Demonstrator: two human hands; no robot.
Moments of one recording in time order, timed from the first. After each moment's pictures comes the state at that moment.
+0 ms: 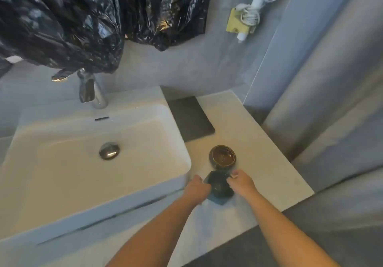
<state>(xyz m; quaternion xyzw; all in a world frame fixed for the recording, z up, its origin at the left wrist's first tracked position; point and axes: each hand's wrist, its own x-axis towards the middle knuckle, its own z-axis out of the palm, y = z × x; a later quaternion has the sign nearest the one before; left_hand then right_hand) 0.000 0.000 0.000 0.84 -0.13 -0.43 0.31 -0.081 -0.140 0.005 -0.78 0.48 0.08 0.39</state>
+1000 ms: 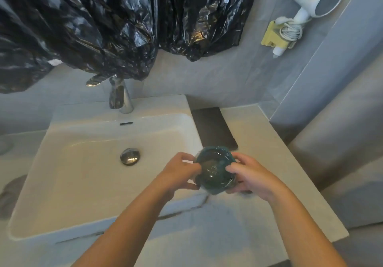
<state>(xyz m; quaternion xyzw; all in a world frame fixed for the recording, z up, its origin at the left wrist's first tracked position) 0.077 0.077 0.146 0.71 -0.02 -0.40 0.57 -0.012 -0.103 0.150 -0.68 0.29 0.11 0.67</state>
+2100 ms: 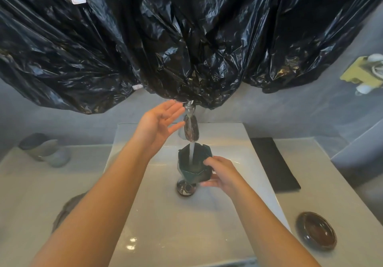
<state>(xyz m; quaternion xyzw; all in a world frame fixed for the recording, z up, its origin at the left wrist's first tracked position) 0.287 0.236 0.217 0.52 -0.02 -0.20 0.83 0.210 0.070 0.110 -0.63 0.31 0.11 0.70</state>
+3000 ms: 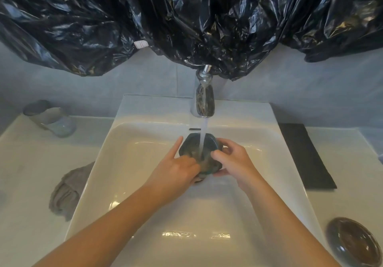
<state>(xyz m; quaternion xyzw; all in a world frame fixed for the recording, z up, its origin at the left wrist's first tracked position) 0.245 0.247 0.032 0.87 -0.46 0.16 0.04 0.220 0.059 0.058 -0.73 0.19 0.06 0.66</state>
